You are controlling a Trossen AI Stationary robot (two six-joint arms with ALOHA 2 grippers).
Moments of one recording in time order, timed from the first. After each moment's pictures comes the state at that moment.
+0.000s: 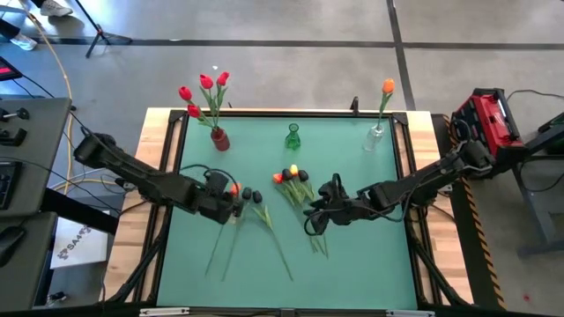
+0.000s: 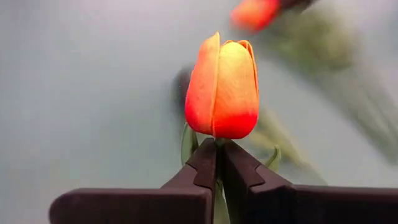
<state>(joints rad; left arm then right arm) -0.40 1.29 0.87 -0.81 -0.50 -1.50 0.37 1.44 0.95 -0.25 0.43 0.99</state>
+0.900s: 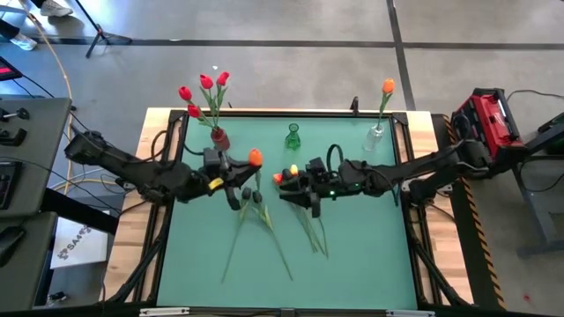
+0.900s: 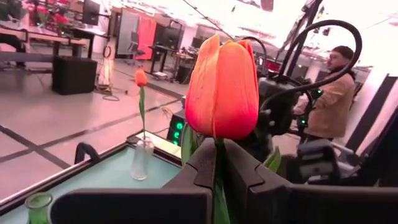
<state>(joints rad) -0.36 1.14 0.94 0.29 -0.72 -0.23 0.16 1.46 0.96 0.46 0.06 0.64</state>
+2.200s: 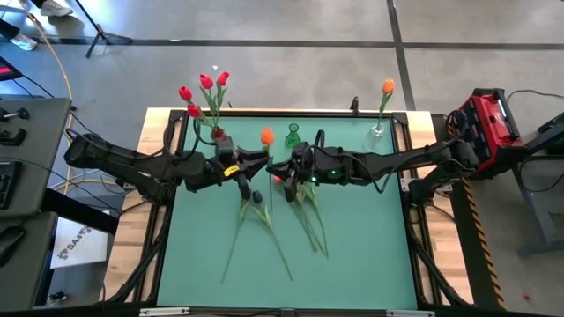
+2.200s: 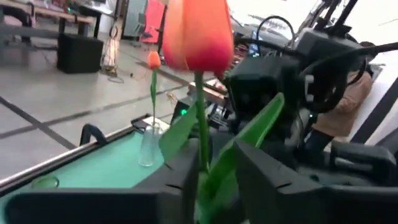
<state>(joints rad) -0.22 1.18 0.94 0.24 -0.59 -0.34 0.09 1.58 1.28 0.09 0.25 0.47</state>
